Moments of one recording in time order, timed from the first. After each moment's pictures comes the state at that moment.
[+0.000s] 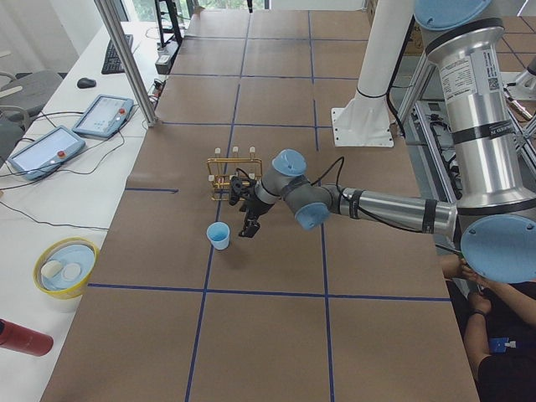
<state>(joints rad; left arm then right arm) -0.97 -1.30 -1.89 -2.40 -1.76 -1.03 1.49 -1.39 1.46 -1.67 2.30 -0.04</state>
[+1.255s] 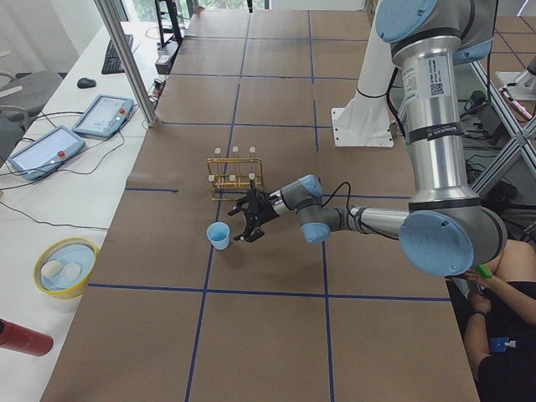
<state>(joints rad) -0.58 -1.37 -1.65 -2.63 -0.94 -1.50 1.49 -1.39 1.46 -1.67 2.30 -0.04</state>
